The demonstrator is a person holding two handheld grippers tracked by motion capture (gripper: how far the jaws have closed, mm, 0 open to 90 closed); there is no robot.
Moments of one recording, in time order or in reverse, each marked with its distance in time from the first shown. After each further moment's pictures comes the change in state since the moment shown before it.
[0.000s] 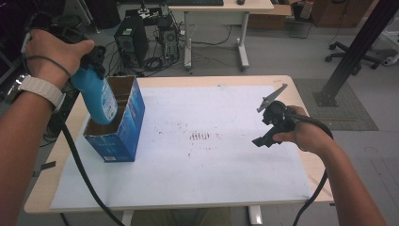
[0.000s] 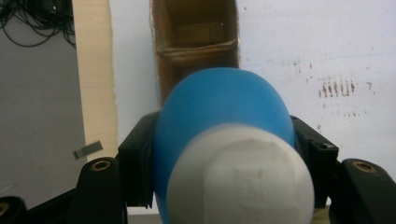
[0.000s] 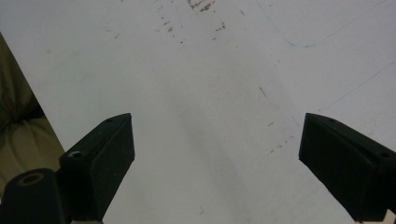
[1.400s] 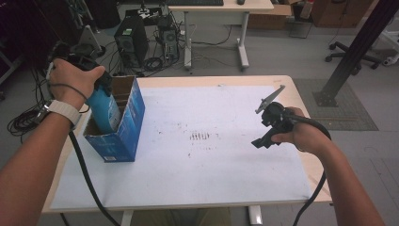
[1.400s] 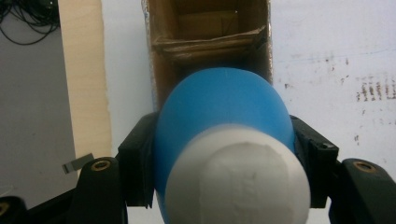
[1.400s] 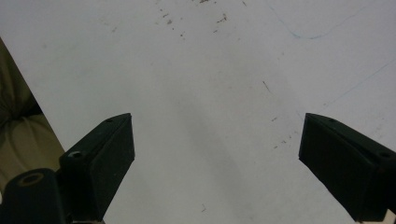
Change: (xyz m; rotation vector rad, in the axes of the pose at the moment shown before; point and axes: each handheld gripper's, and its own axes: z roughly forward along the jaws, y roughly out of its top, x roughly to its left) left arm 0.006 -0.004 0.076 0.019 0.025 0.019; right arm 0.000 -0.002 0.006 0.022 0.007 0.014
